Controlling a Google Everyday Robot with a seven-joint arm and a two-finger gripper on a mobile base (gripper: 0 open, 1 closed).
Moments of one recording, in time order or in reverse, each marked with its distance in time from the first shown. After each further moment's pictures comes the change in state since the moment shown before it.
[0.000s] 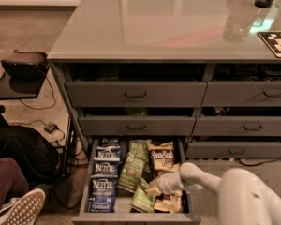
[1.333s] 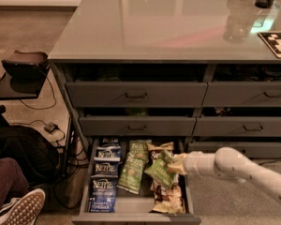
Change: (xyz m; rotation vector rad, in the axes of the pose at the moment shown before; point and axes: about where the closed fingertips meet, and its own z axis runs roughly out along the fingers) arm -0.120 0.032 -0.240 0.328 -0.086 -0.074
